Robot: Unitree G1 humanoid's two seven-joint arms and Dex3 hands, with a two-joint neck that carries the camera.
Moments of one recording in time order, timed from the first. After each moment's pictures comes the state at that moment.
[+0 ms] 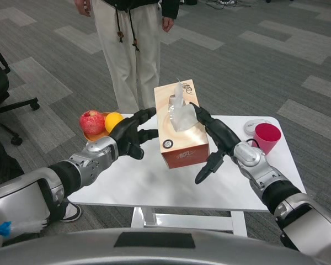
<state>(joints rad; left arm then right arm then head) -0.66 0.29 -0.99 0.90 -1.10 -0.28 -0.19 -0.42 -0.34 0.47 0.78 0.16 -0.43 0.19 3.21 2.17</state>
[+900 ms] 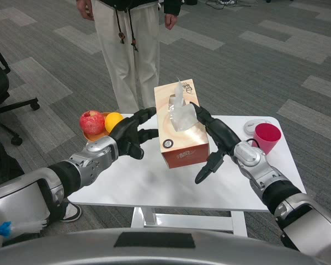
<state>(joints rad) -0.65 0.29 -0.98 0.90 -1.10 -0.28 -0.19 -0.42 -0.34 0.47 0.77 0.16 -0.43 0.19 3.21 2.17</state>
